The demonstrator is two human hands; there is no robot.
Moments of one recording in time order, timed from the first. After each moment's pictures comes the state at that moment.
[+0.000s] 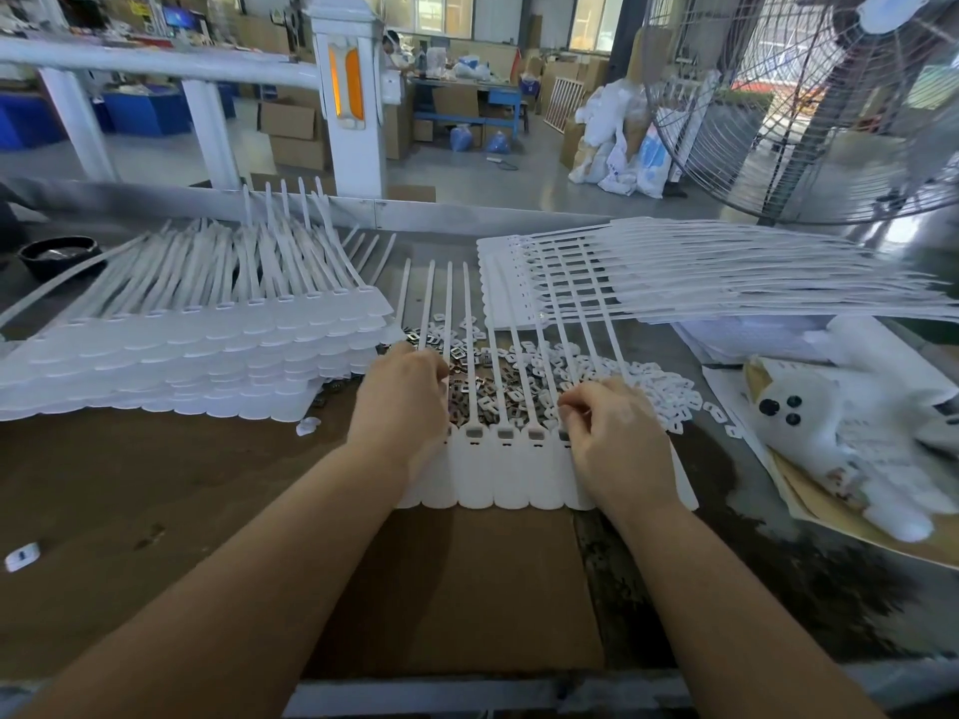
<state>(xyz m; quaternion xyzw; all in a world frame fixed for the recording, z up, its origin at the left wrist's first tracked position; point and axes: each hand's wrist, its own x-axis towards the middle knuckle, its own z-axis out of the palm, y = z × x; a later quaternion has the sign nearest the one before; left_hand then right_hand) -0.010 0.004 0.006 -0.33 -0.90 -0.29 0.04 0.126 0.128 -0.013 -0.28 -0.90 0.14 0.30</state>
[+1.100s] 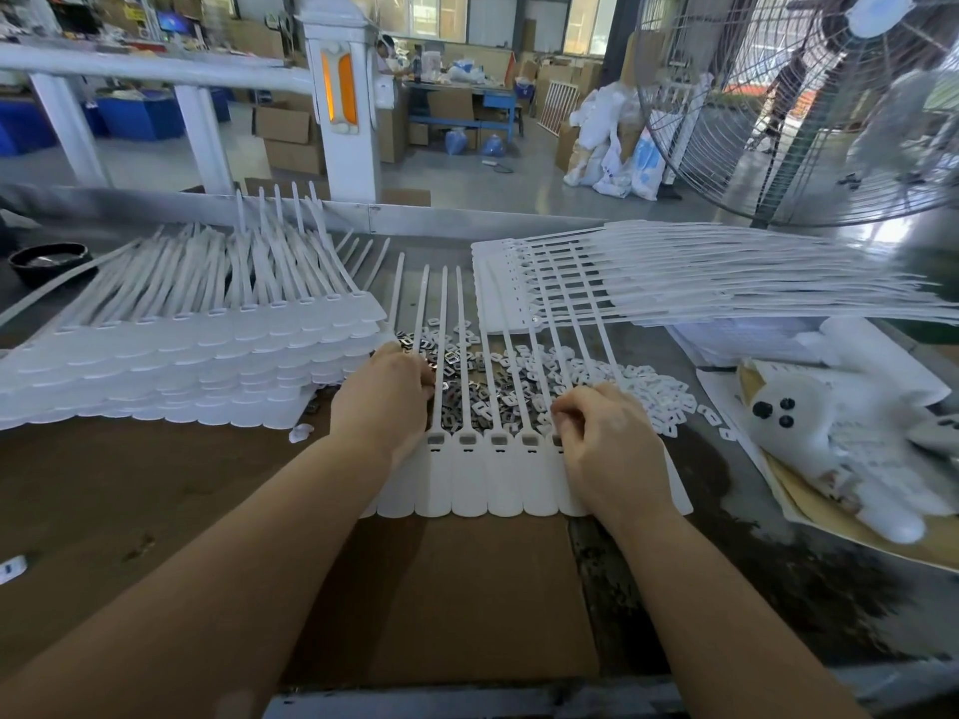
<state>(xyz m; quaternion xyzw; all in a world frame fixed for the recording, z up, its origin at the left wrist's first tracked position) -0.027 0.004 0.002 -0.33 -0.92 -0.23 0.03 0.127 0.128 -0.017 -0.27 -0.90 0.14 0.31</state>
